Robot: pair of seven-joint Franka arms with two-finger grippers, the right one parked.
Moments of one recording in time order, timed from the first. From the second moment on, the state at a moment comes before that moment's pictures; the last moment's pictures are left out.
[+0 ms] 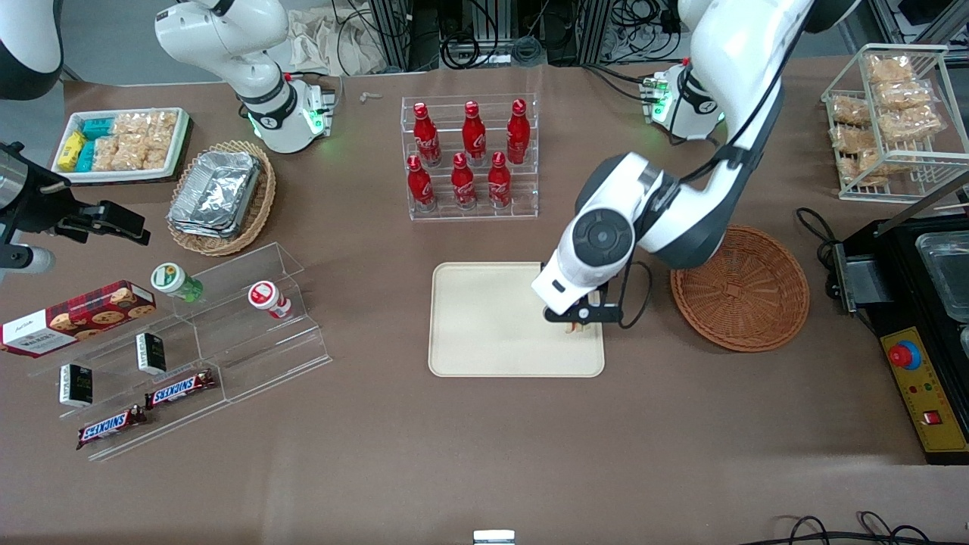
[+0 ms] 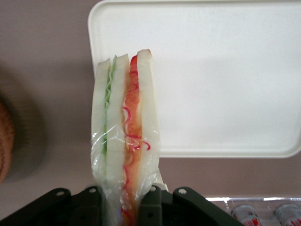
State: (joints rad) arm -0.31 0.55 -0.33 -1.51 0.06 1.82 -0.62
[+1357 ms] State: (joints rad) arm -0.32 0.74 -0.33 -1.51 0.18 1.91 -0.71
